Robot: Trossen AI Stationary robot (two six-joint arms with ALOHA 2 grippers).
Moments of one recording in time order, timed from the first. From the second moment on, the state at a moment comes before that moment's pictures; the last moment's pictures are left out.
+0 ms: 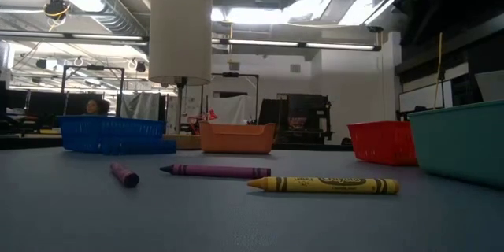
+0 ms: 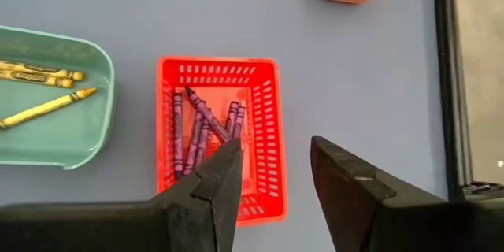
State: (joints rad) left arm -0.40 1.81 1.58 -0.80 -0.09 -0.53; right arm 0.10 0.91 0.95 -1.05 0.22 -0.13
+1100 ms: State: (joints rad) left arm -0.91 1.82 1.35 -1.08 -0.04 -0.81; right arm 0.10 0.91 0.95 -1.04 0.22 -0.10
